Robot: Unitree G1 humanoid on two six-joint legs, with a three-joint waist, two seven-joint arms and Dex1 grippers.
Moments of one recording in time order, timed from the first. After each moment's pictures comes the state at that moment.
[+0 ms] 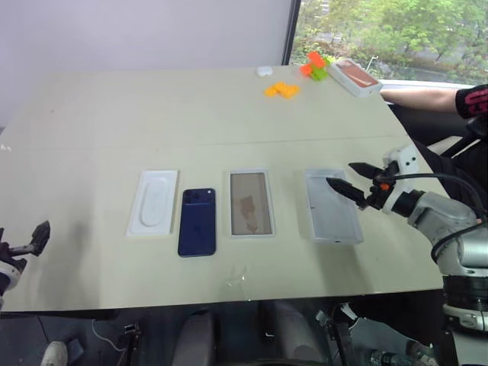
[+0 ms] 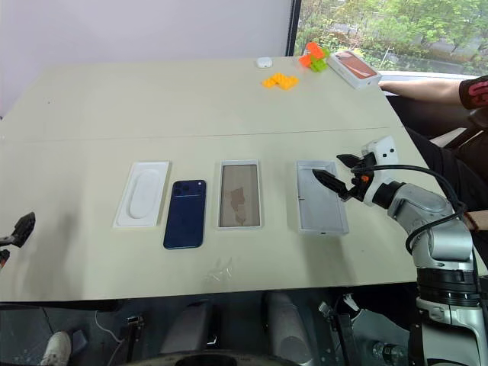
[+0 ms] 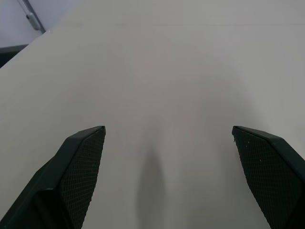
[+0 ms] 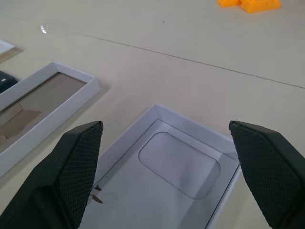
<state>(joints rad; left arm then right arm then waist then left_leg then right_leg) 0.26 0.58 0.80 -0.17 -0.50 0.47 -0.37 -0.31 -0.68 -0.23 -0.03 0.49 0.56 0.77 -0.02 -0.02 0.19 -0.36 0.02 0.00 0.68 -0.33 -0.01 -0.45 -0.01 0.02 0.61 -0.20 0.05</state>
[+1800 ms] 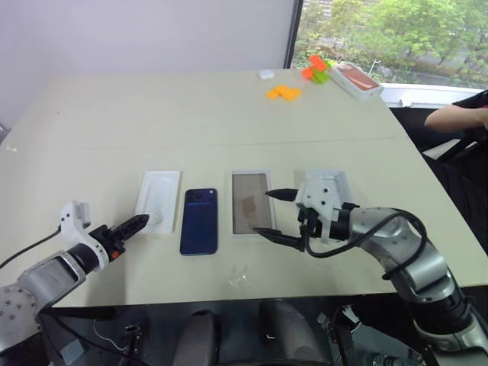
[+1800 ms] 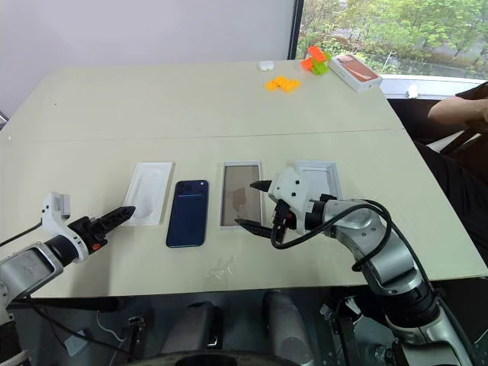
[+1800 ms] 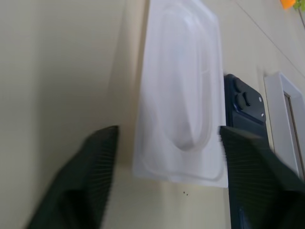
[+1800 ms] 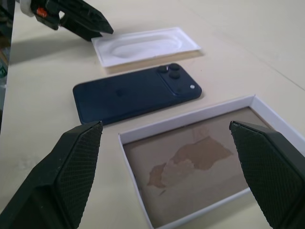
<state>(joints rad) 0.03 0.50 0.67 -0.25 -1.30 1.22 0.01 -0.27 -0.62 0.17 -0.48 0.39 0.56 0.82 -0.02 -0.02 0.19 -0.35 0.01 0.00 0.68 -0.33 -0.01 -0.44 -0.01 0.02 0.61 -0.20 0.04</state>
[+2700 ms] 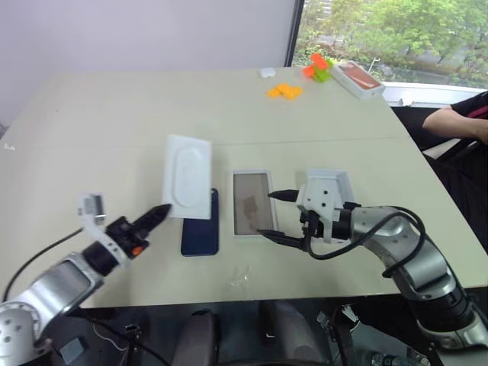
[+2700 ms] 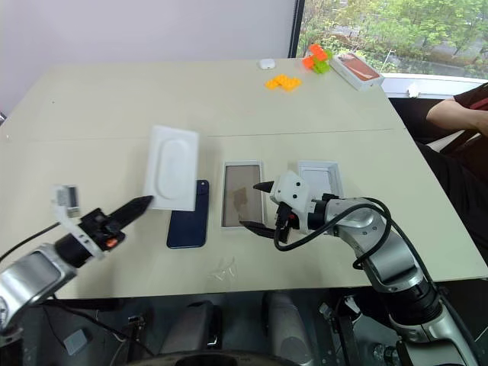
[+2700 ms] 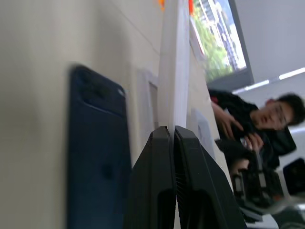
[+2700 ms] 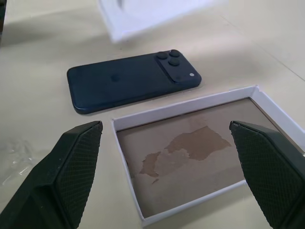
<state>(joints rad) 0.11 0.50 0.39 -0.50 -1.82 0.92 0.23 -0.28 -0.65 0.17 -0.43 0.35 0.51 0.85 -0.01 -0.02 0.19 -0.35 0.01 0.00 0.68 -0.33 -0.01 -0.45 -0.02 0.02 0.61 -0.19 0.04</state>
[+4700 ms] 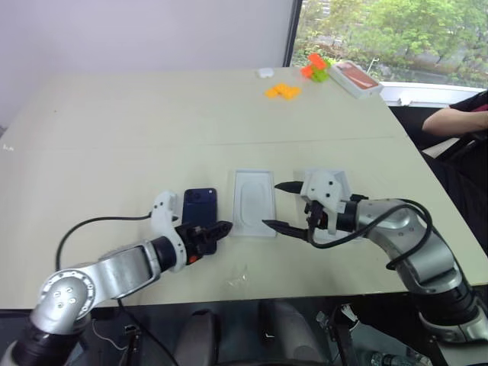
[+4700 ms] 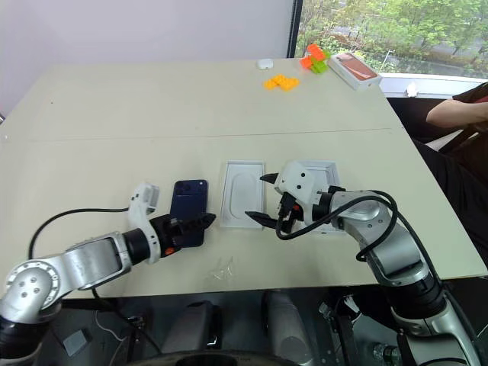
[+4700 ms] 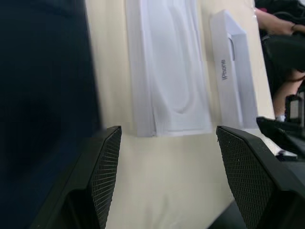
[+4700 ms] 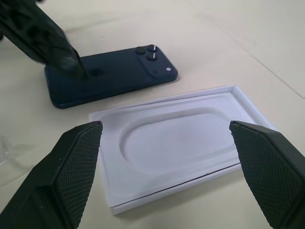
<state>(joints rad) -0.01 0.77 0.06 -0.59 -1.82 0.75 0.42 -0.33 -0.65 0.14 -0.43 0.34 0.59 0.83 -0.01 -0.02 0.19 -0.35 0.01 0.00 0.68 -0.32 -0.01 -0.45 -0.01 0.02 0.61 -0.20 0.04</state>
